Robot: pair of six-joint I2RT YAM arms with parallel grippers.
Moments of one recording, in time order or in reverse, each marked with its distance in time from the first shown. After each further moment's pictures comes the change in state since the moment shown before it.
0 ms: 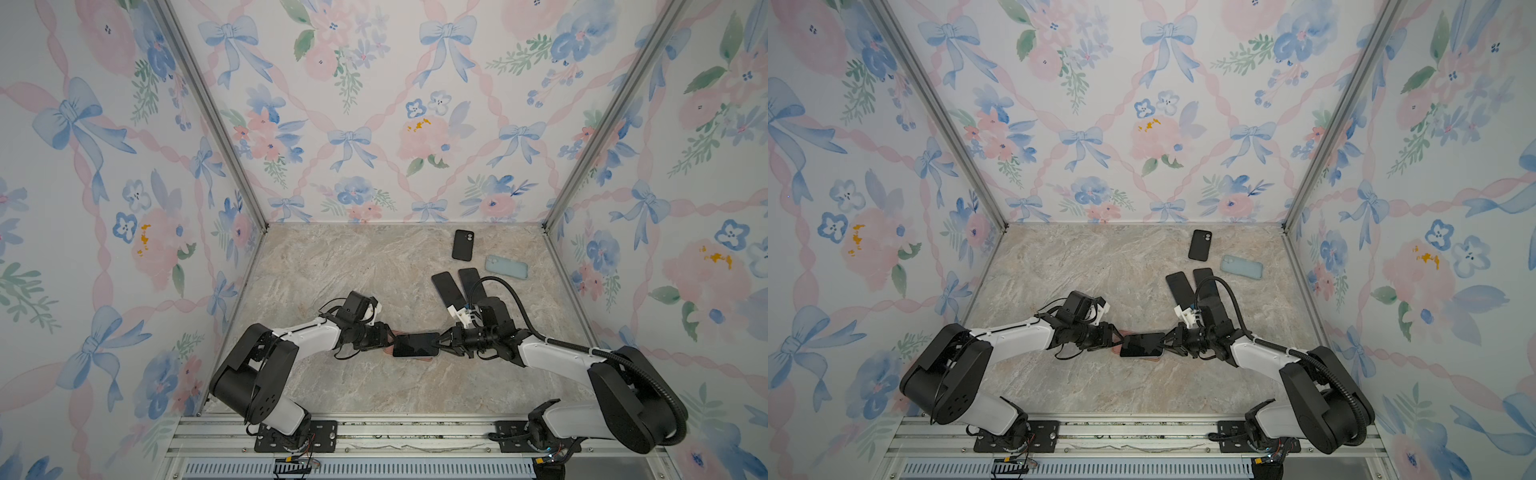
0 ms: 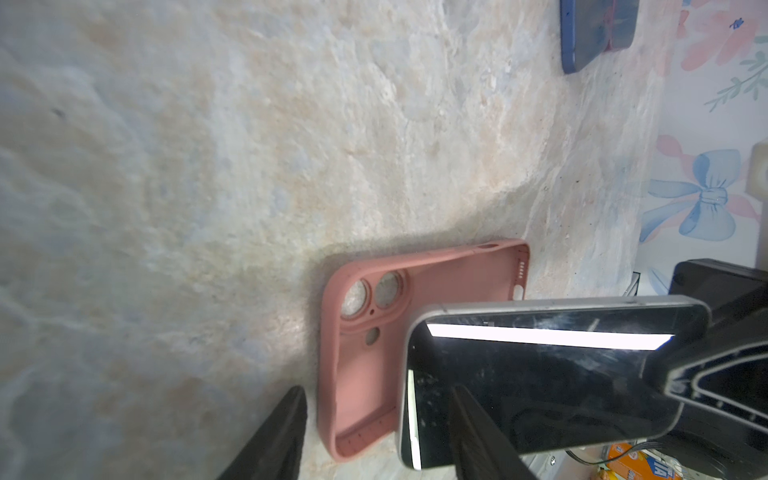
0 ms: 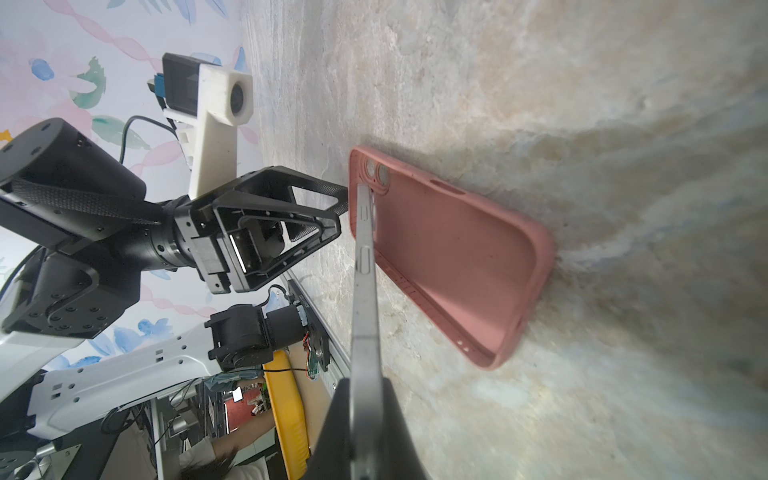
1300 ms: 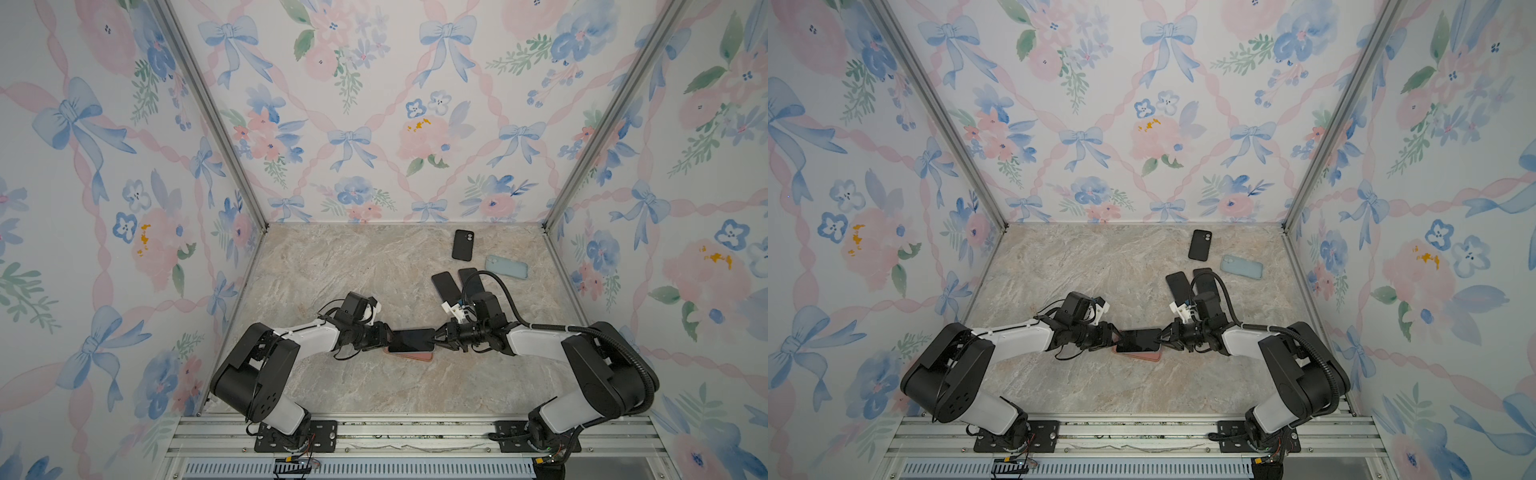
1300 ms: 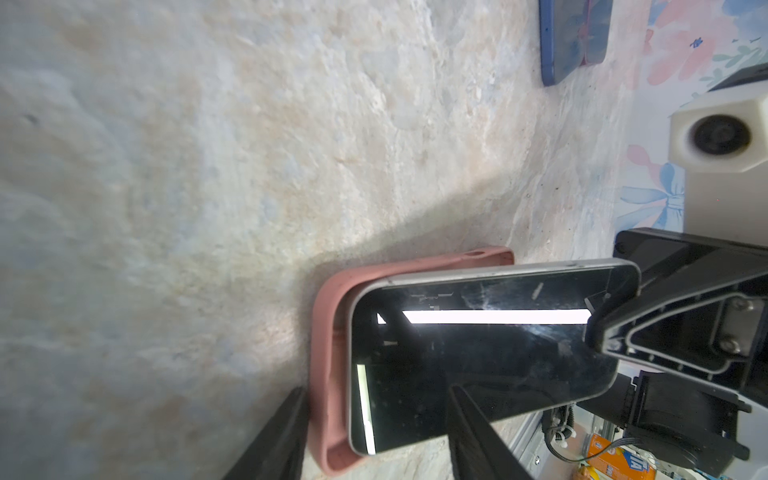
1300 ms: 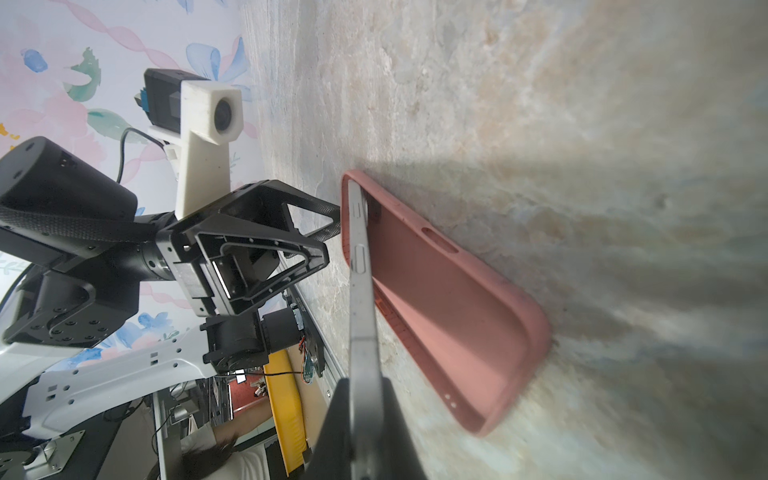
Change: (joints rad) left arm 0.010 0.005 -0.031 0.074 0.041 -0.029; right arm -0.006 0.189 0.065 0.093 -0.059 -0.055
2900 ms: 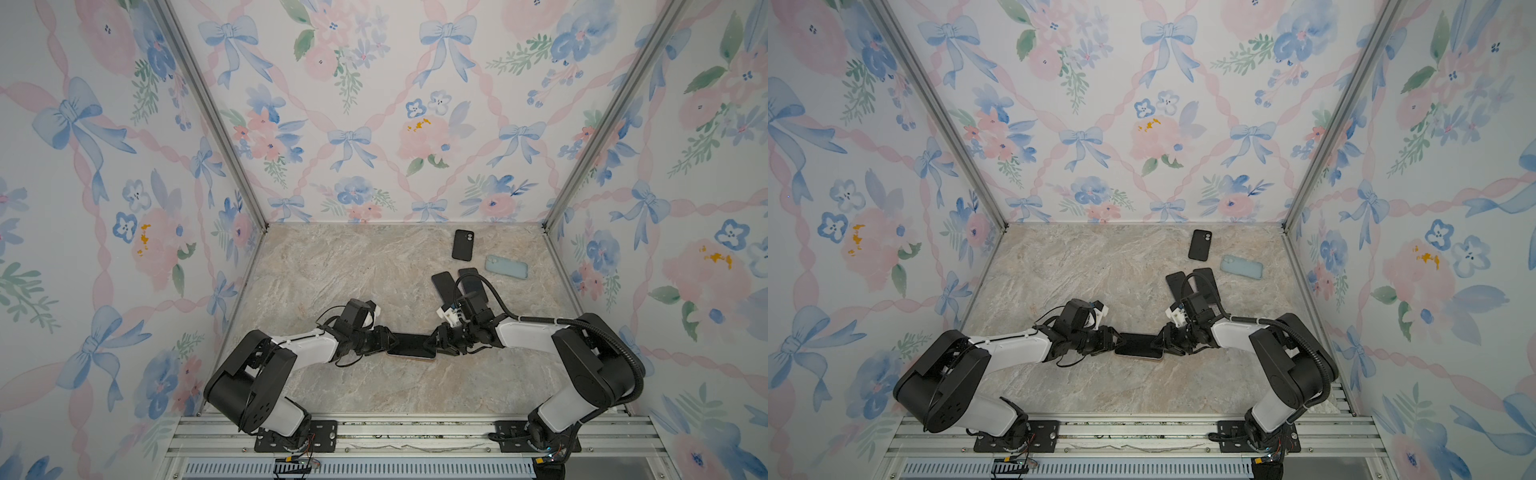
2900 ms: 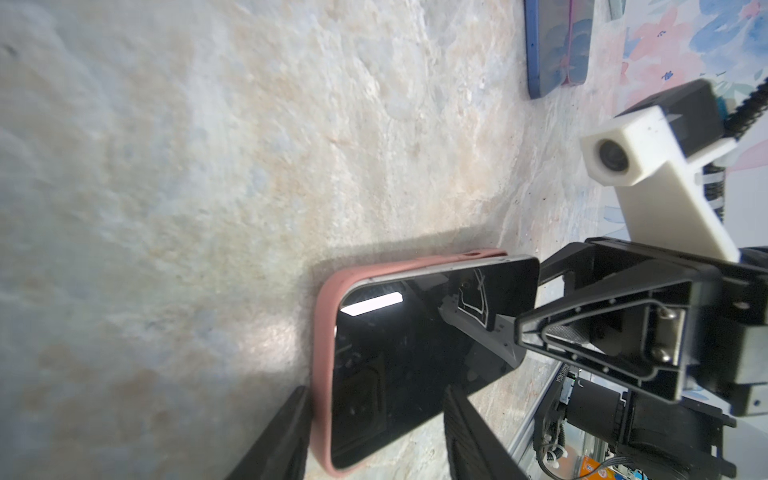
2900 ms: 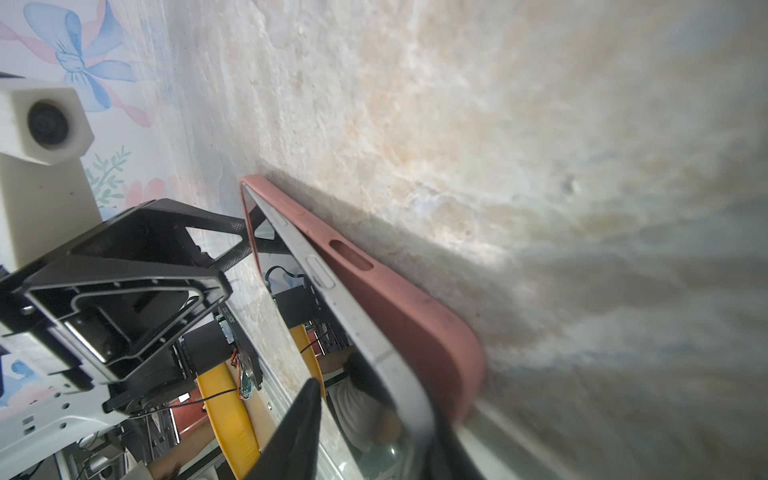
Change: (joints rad) left arm -0.049 -0.052 -0.093 0.134 -0.048 -0.113; right arm 0.074 0.050 0.132 -0.323 0.196 -0.130
